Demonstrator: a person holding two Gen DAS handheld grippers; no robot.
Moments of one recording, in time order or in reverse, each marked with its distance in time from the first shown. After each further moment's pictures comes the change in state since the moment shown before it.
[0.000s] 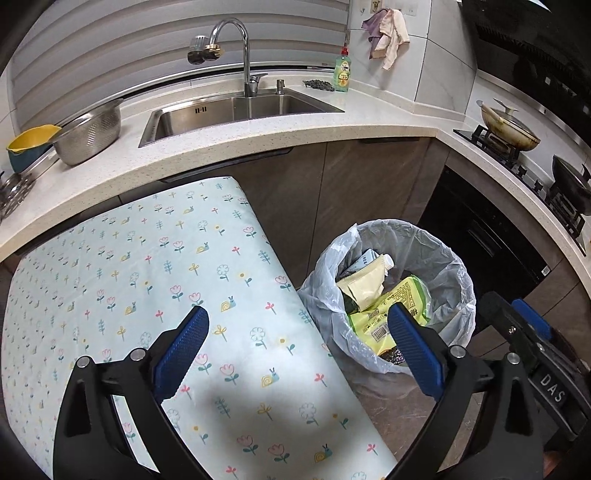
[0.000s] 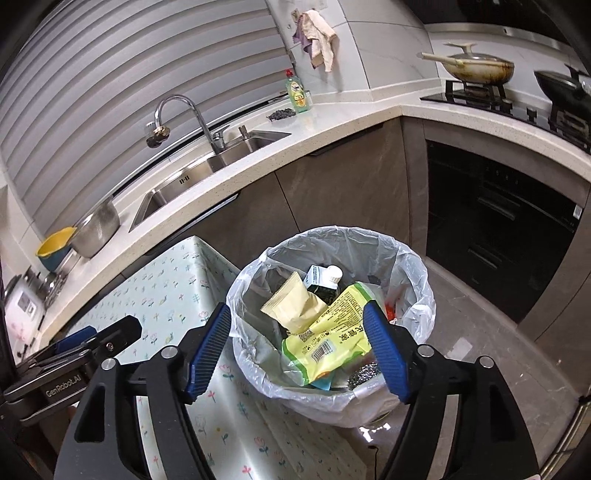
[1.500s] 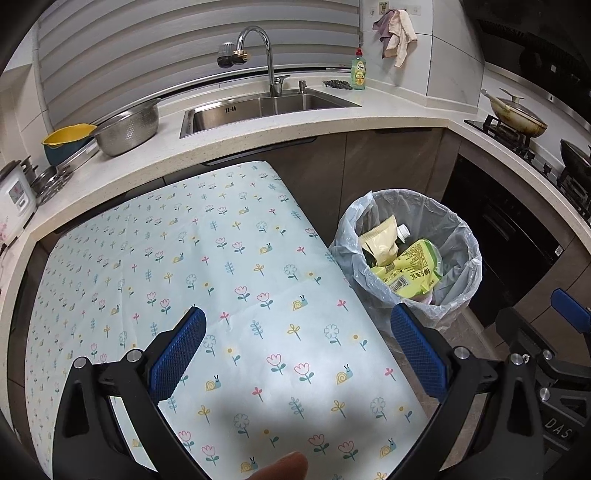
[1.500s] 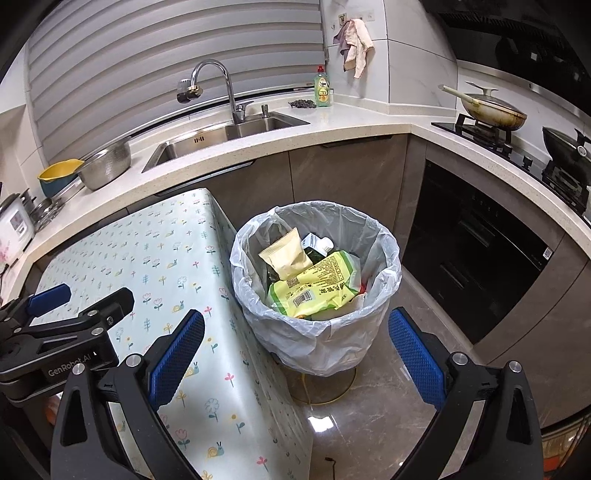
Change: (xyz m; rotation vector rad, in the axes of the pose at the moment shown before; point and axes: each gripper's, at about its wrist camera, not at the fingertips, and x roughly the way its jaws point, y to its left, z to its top) left arm -0.058 -0.001 -0.063 0.005 -0.011 0.113; right arm -0.067 0.022 -0.048 -0.202 0.046 -0.075
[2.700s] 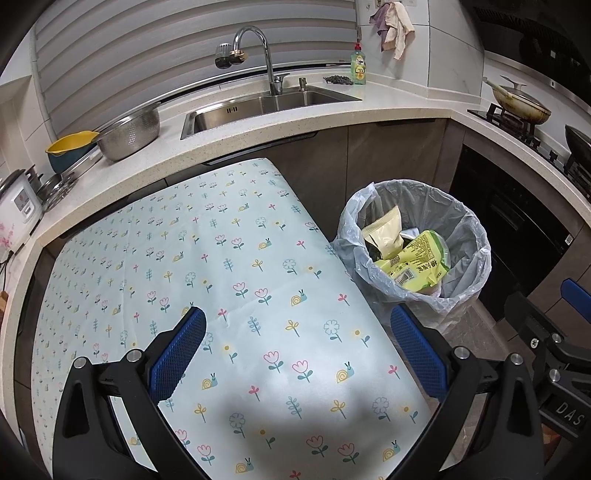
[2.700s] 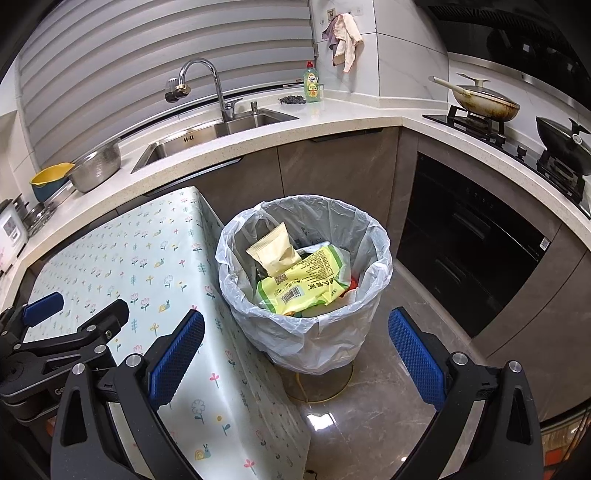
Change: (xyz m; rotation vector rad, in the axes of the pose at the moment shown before) left arm 0.009 -0.015 -0.006 0.034 0.002 0.044; right arm 0.010 -0.014 -0.002 0.021 0.014 -0.018
